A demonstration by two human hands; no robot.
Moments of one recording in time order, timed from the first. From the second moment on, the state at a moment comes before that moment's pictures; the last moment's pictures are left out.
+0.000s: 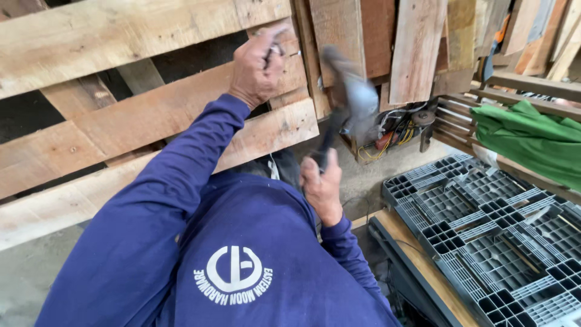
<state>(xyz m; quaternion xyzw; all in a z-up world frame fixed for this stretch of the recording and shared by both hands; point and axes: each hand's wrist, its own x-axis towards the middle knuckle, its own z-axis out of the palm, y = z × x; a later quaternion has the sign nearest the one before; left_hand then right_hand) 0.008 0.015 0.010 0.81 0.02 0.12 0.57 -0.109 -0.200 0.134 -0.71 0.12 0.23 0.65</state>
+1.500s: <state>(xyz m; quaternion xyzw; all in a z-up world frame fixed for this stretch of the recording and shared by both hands) 0.005 0.011 -0.007 0.68 0.15 0.26 0.66 -0.065 -0.238 0.118 -0.83 0.09 0.31 0.46</state>
